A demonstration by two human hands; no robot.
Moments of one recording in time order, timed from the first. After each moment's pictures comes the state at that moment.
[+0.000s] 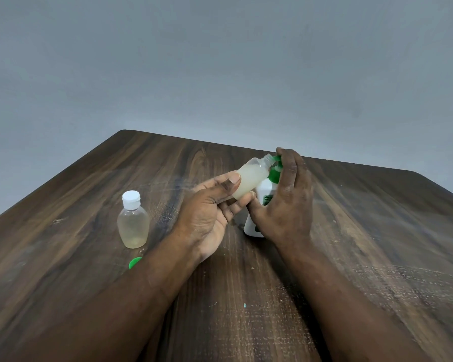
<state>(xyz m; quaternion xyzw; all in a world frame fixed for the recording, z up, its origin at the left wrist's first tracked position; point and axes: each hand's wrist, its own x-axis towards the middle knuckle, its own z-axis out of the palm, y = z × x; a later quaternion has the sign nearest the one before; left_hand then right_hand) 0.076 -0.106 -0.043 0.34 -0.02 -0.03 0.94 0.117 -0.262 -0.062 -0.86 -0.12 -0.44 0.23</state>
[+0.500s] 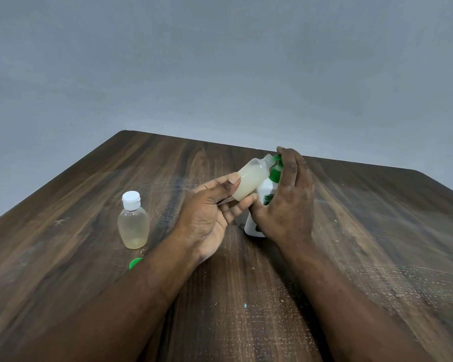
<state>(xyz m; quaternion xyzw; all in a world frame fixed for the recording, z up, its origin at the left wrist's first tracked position) 0.072 -0.106 -0.042 0.34 -0.01 -0.05 0.94 0.113 -0.260 -0.060 -0.86 -0.12 -0.44 0.24</state>
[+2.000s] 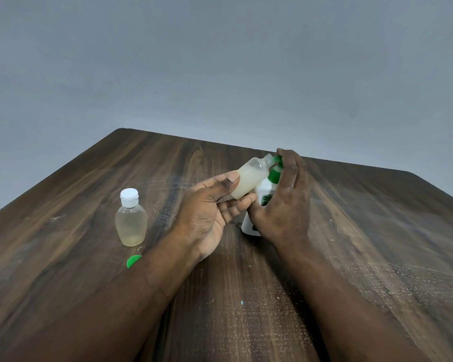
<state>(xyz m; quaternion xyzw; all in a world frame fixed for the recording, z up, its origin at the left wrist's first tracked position) 0.069 -0.107 -0.041 0.36 -0.03 -0.03 0.93 0.110 -0.262 -0.061 -0.85 -0.12 -0.44 0.25</state>
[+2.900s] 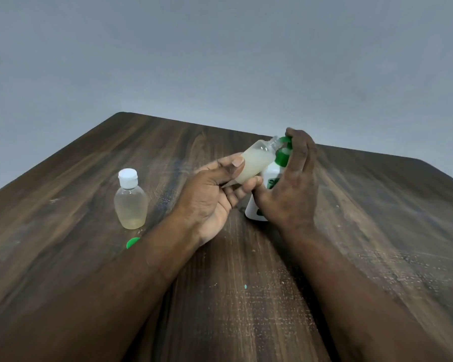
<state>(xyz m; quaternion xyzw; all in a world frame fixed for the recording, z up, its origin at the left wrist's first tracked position) 0.074 -0.108 -0.048 0.34 -0.04 -0.05 0.94 0.121 -0.267 -0.068 -0.83 -0.16 -0.47 0.26</state>
